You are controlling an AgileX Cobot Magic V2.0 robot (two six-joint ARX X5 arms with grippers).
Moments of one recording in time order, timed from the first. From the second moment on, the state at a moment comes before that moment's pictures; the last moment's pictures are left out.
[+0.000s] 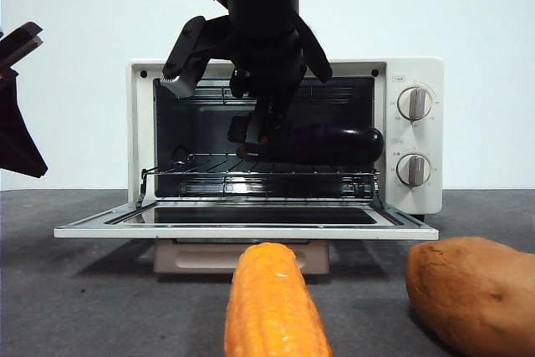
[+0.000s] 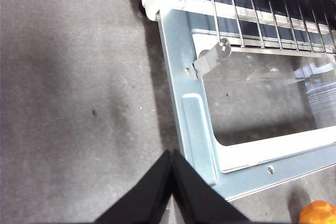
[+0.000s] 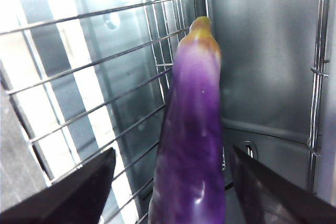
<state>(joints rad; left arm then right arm) -0.10 1.14 0.62 -0.28 0.44 -0.21 0.86 1.89 1.40 -0.34 0.71 -0.70</state>
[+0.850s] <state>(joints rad) -0.10 1.35 0.62 -0.20 0.47 -0.20 1.04 1.39 1.40 -0.58 0.74 -0.47</state>
